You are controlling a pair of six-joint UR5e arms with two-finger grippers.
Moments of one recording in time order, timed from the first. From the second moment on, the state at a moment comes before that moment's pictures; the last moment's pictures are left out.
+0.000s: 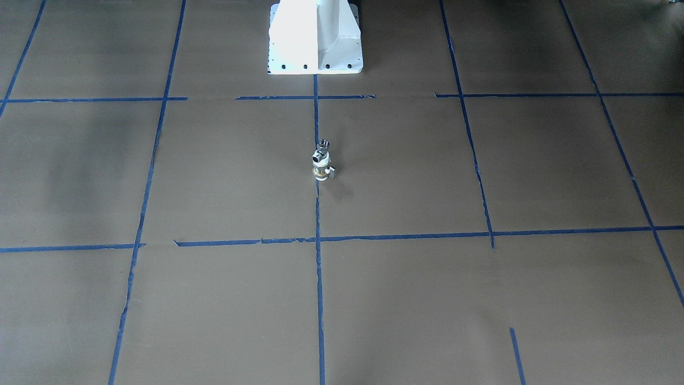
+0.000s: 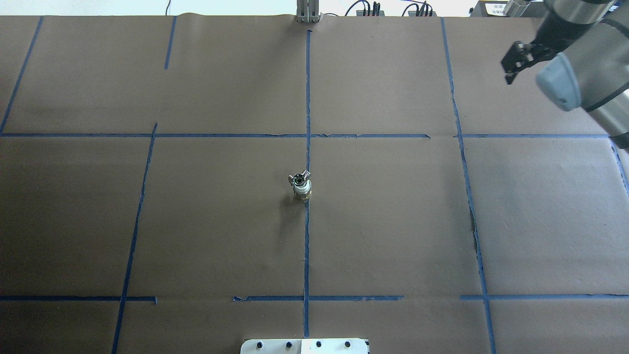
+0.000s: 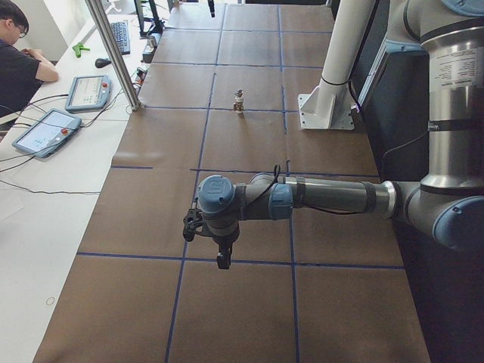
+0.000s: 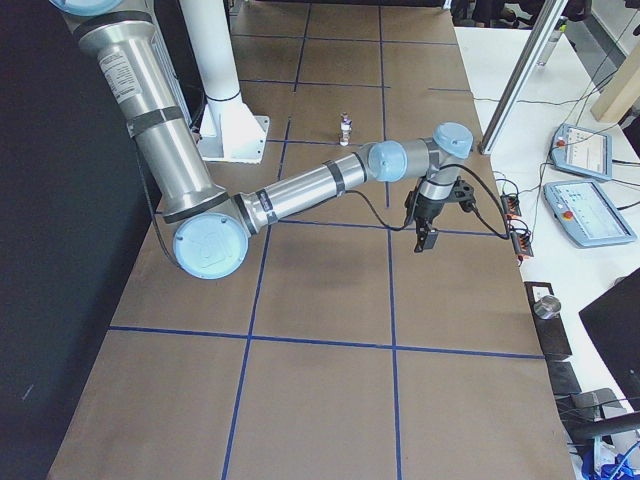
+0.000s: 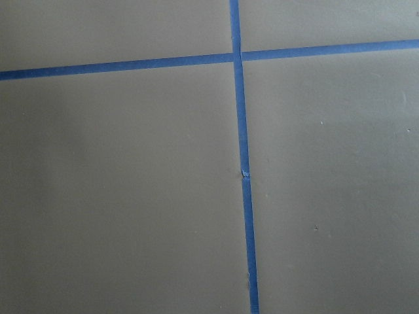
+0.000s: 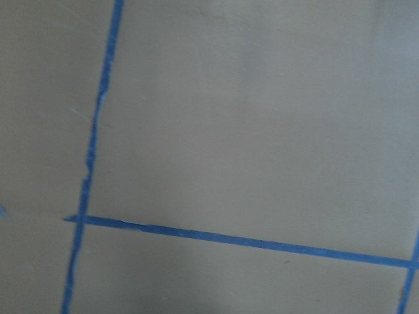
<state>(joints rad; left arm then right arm) -1.57 -1.44 -1.74 -1.47 -2.36 0.11 1.36 -1.24 1.58 -1.83 2.25 -0.02</state>
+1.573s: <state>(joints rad) -1.56 -1.41 -1.77 -1.47 -2.36 0.11 1.59 -1.57 1.60 -1.74 2.35 -0.22</state>
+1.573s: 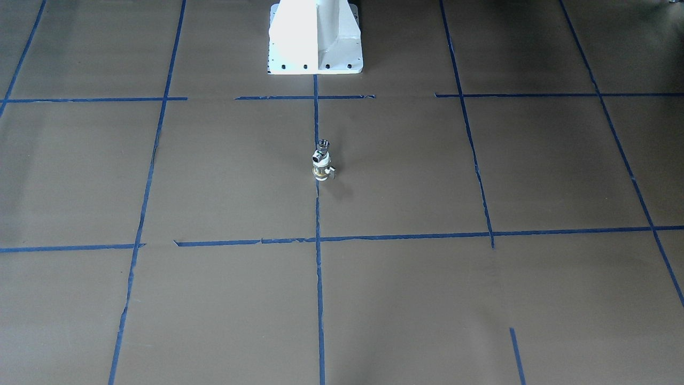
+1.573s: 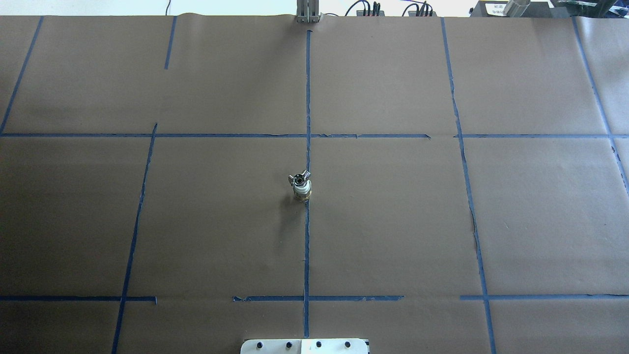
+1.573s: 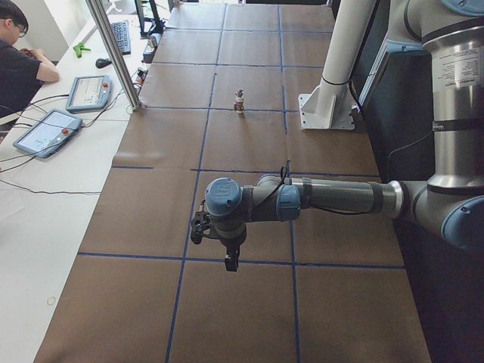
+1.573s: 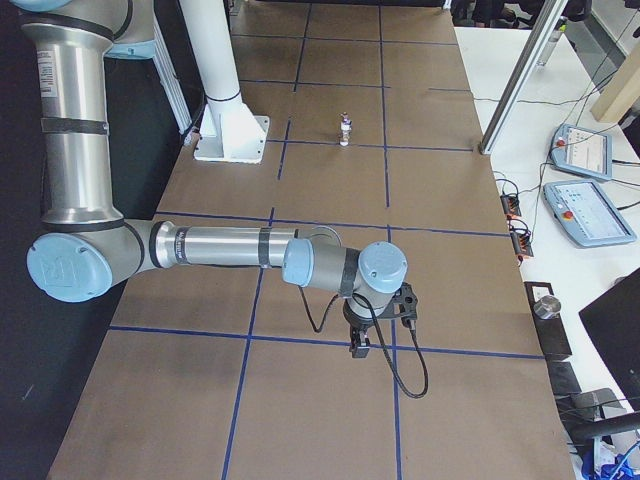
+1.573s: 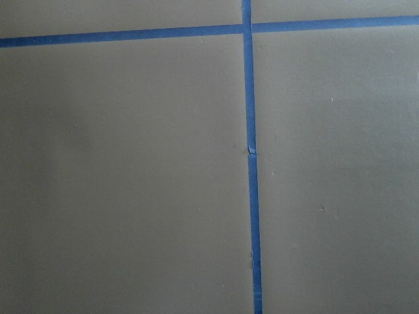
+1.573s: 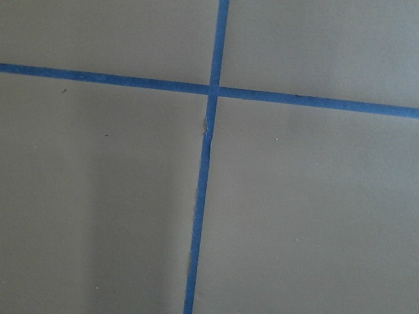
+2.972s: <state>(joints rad) -1.56 -1.41 -1.77 -1.47 -2.36 0.11 1.55 -1.57 1.59 -1.66 2.36 -0.21</state>
